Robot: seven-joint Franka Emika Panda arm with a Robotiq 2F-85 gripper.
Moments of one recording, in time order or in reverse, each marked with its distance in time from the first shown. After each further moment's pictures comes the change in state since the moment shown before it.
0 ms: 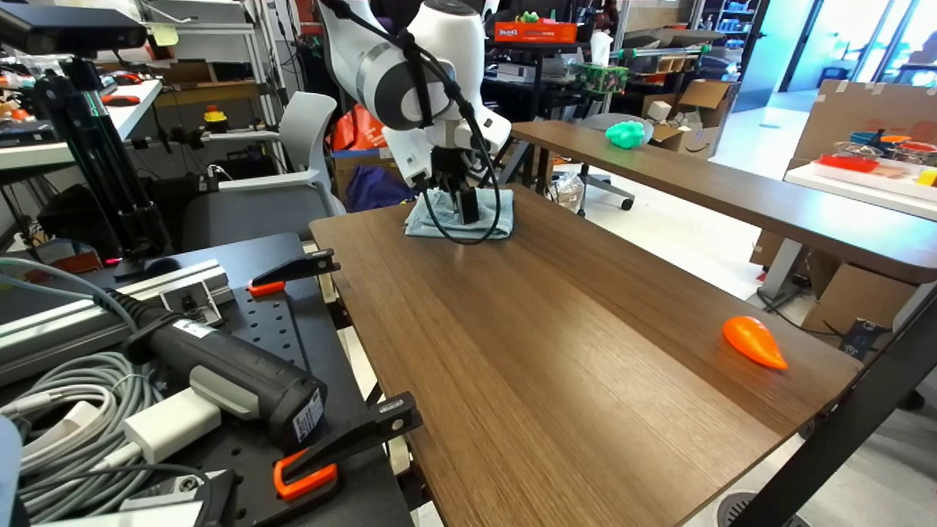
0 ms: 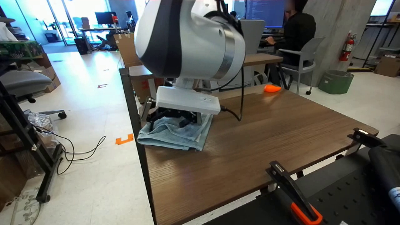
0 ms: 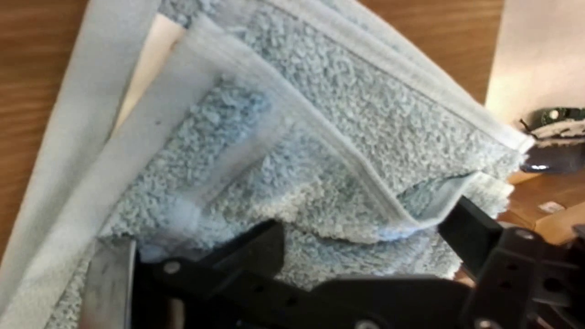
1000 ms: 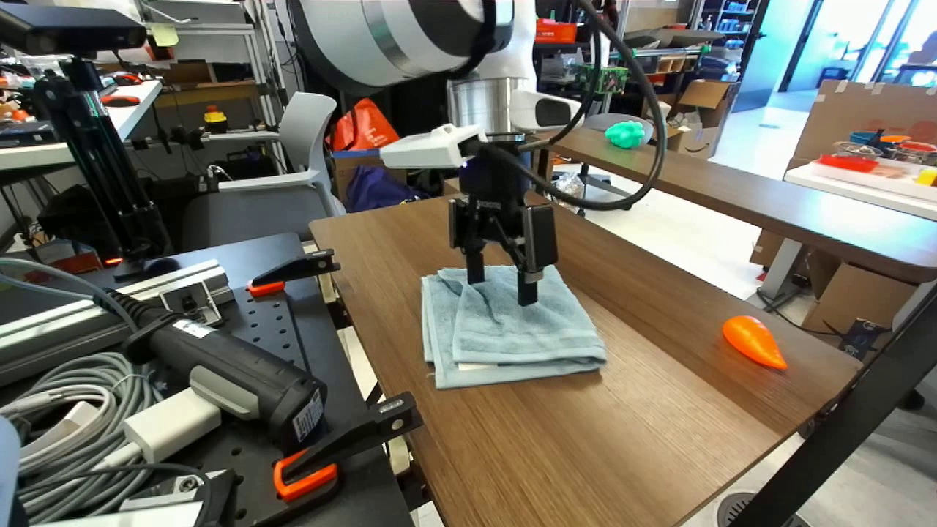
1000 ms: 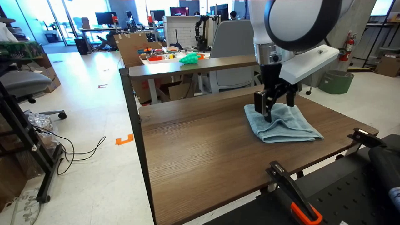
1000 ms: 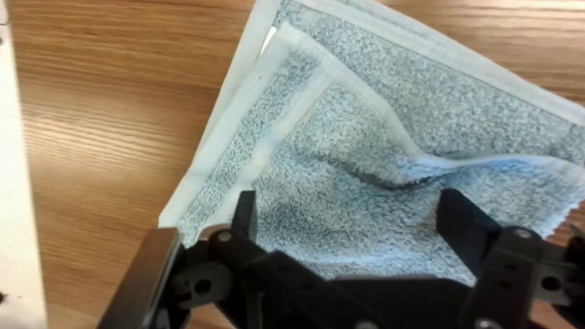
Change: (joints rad) arm 0.109 -0.343 -0.496 -0.355 -0.547 -0.330 0.054
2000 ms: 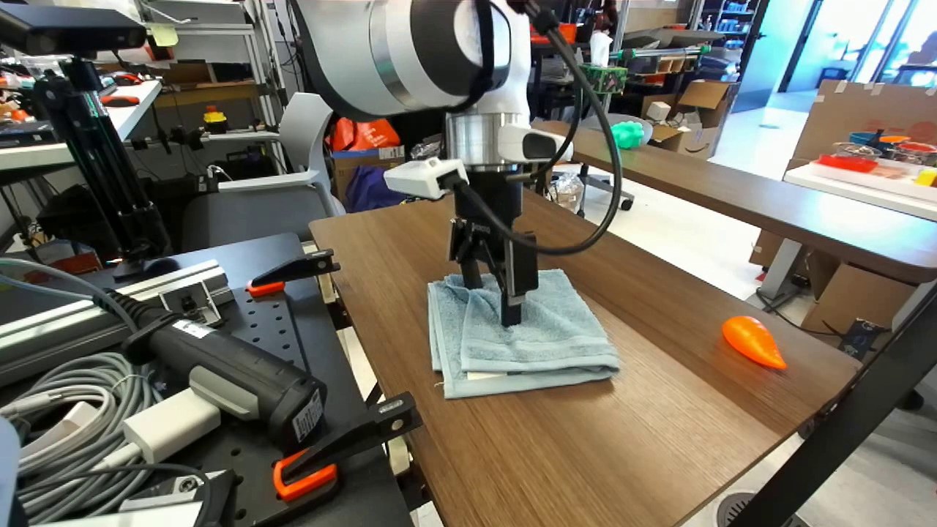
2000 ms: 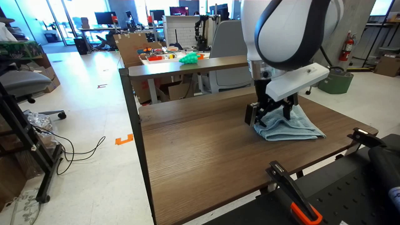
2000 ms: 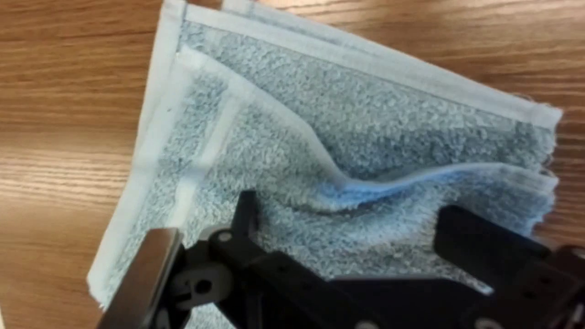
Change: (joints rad) arm -0.011 0.096 0.035 0.046 0.042 0.013 0.135
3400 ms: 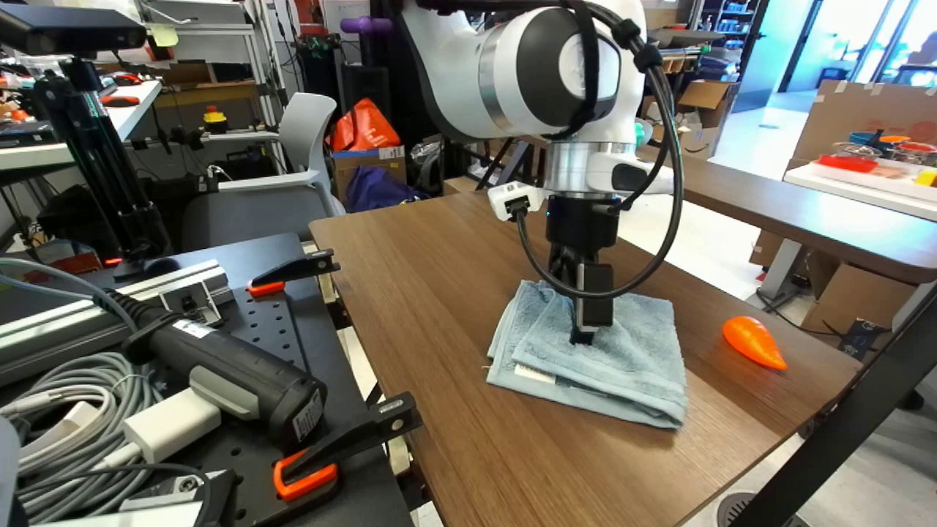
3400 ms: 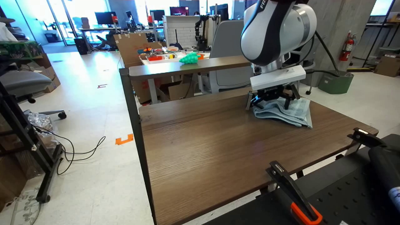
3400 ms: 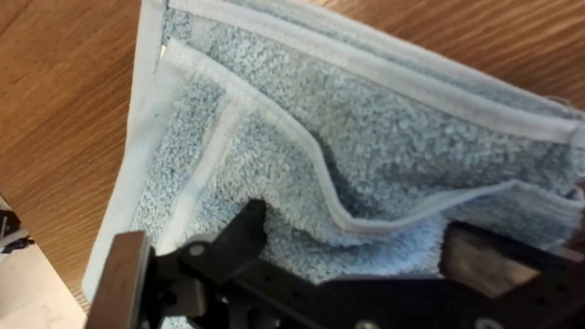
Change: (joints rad) arm -0.056 0.204 -0.065 0.337 0.207 -0.163 0.202
